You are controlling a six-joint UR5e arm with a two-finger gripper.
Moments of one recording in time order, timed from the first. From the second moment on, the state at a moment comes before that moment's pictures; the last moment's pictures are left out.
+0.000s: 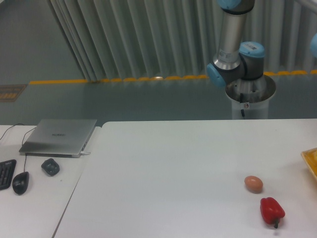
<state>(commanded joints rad) 2.80 -1.87 -1.47 -1.38 1.46 1.79</state>
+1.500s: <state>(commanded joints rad) 2.79 -1.90 -1.49 -1.32 1.56 1.79</state>
